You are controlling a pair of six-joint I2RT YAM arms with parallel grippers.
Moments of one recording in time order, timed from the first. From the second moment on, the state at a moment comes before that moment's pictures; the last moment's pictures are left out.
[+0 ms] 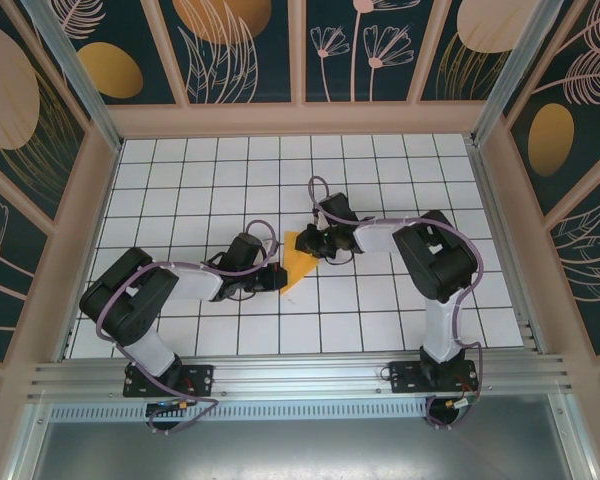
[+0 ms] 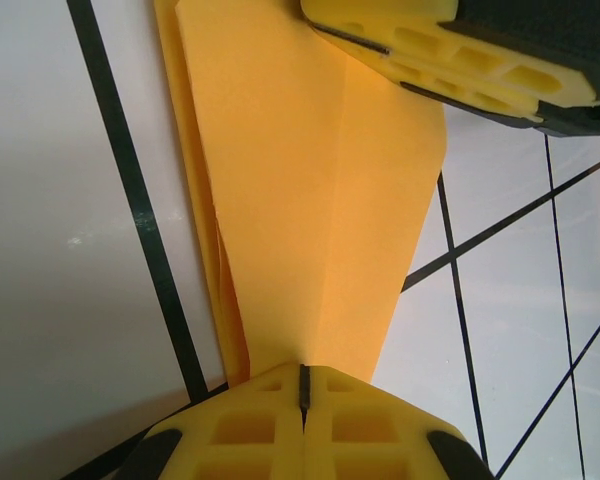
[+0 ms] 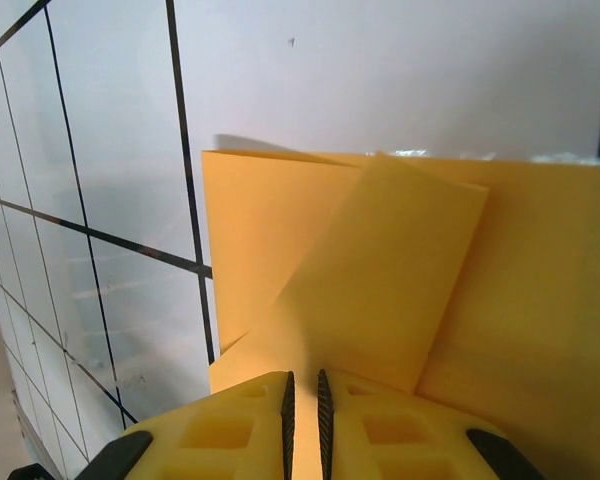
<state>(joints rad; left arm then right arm) -0.64 1.67 0.56 0.26 0.40 -0.69 0.59 1.97 1.06 -0.01 -0.48 0.80</state>
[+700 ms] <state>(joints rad) -0.64 1.66 0.56 0.27 0.40 -0.68 0.44 2.01 1.15 -0.05 -0.46 0.75</state>
